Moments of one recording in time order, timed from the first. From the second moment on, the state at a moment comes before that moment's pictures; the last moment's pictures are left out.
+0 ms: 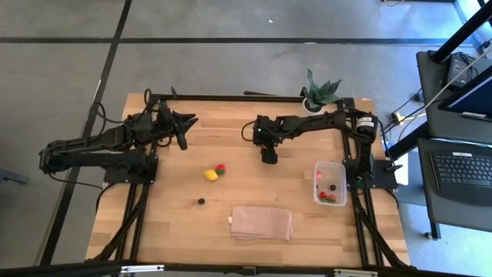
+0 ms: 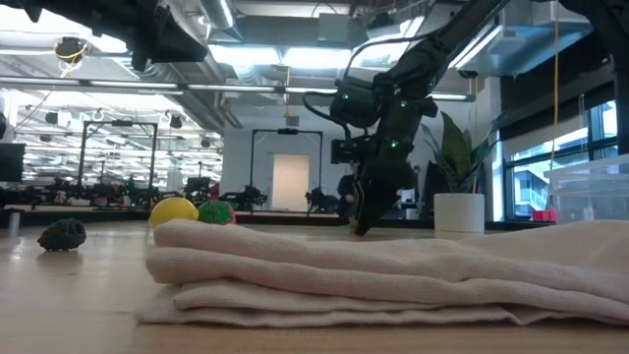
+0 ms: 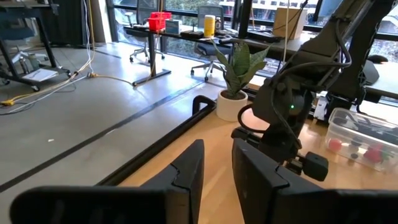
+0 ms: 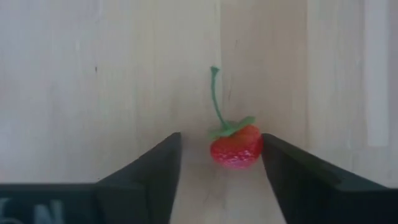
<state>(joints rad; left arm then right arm) 0.25 0.54 0.53 -0.14 -0.33 -0.13 -0.30 1.95 1.19 -0.42 -0.05 -0.27</state>
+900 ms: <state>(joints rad) 0.25 0.54 0.53 -0.14 -0.33 -0.13 -0.29 1.82 1.54 -0.91 -0.06 -0.16</state>
